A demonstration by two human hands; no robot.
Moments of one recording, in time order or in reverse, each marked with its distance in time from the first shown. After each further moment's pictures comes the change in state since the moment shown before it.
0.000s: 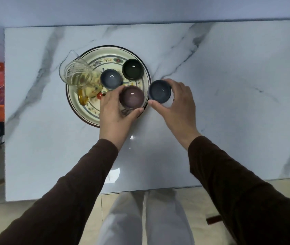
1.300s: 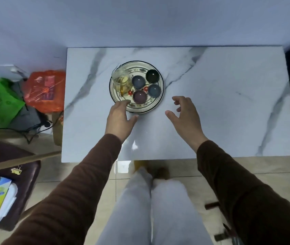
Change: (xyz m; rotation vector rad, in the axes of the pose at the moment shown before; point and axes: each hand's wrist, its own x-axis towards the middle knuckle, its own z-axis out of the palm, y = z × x) left_hand -0.088 0.049 -0.147 0.214 -0.176 -0.085; right_hand -0.112 -0.113 -0.096 -0.002 -0.168 0.096
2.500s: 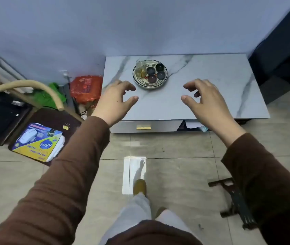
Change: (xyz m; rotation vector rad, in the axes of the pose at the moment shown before) left_hand -0.392 0.028 -0.176 0.080 0.152 0.389; right_hand -0.415 -0.106 -0.123 -0.093 0.197 -0.318
